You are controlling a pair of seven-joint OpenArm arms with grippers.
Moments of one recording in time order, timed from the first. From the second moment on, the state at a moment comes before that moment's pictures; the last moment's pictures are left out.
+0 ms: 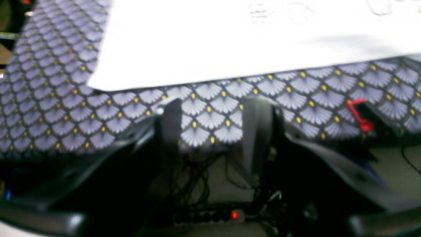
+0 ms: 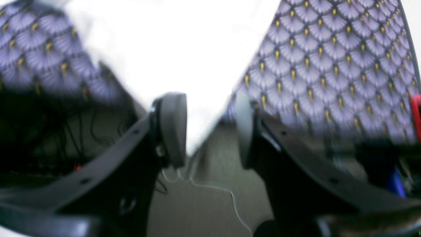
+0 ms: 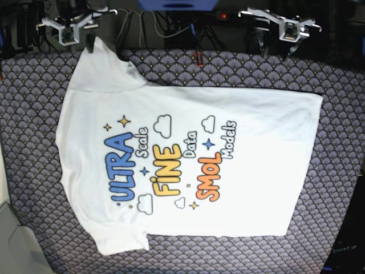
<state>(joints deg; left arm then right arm) 54.1 -9.8 -2.5 111.3 -2.5 0.0 -8.2 -53.6 7.8 7.0 113.3 -0.4 5.1 -5.6</state>
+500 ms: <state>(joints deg) 53.2 -6.0 -10.4 110.9 -2.4 -0.6 -8.2 -39.3 6.6 17.9 113.1 15.3 17.1 -27.8</state>
